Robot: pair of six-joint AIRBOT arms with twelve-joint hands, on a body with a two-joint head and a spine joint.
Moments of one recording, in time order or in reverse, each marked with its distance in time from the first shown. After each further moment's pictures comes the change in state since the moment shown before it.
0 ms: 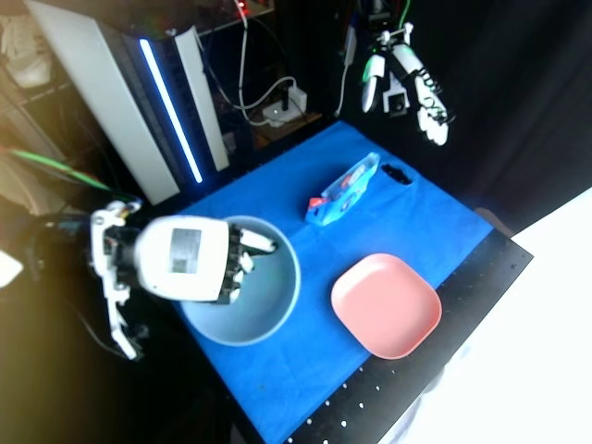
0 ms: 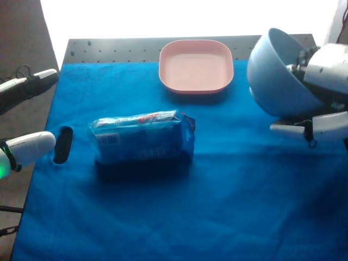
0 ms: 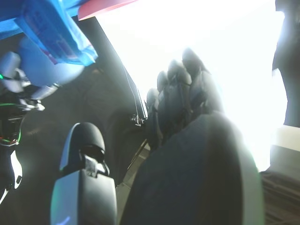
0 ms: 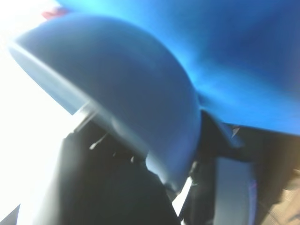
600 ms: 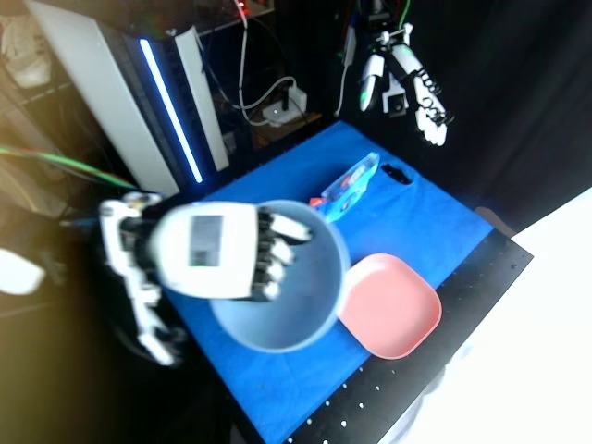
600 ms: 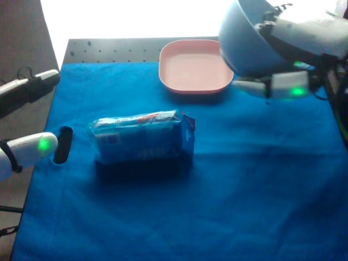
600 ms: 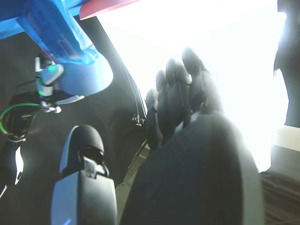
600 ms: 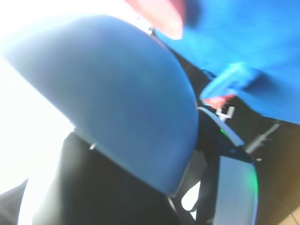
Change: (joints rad) left arm 0.000 -0.010 0.005 0.003 0.003 -0.005; right arm 0.140 -0.173 0.148 0.085 -0.003 -0.064
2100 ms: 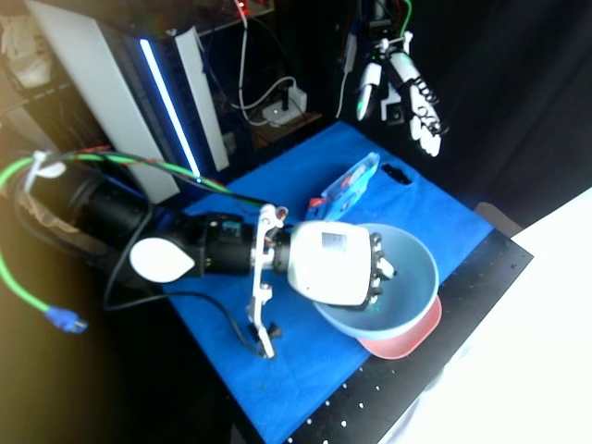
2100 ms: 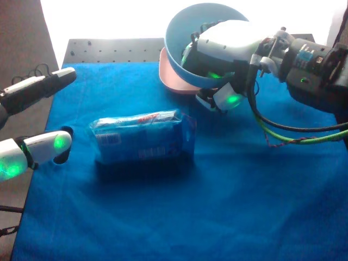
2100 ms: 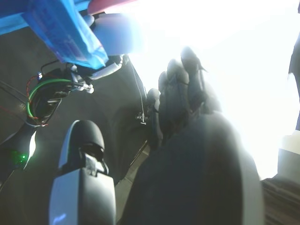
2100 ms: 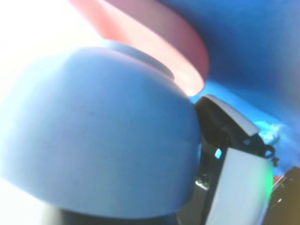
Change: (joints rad) left arm -0.066 -0.028 0.035 0.053 0.047 -0.016; right arm 0.107 -0.293 0.233 -0.087 -0.329 0.002
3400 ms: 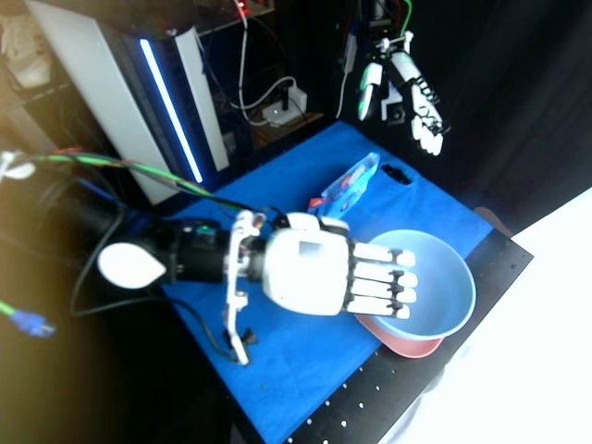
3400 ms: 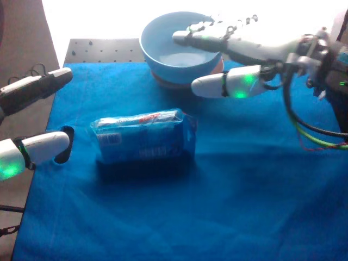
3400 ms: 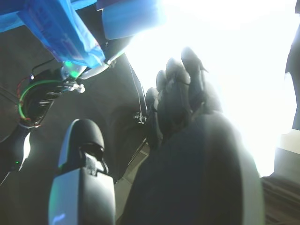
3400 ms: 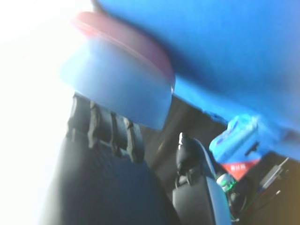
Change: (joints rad) left arm 0.004 0.000 0.000 -0.023 0.000 -0.002; right arm -0.063 0.151 -0.109 0.063 0.093 0.039
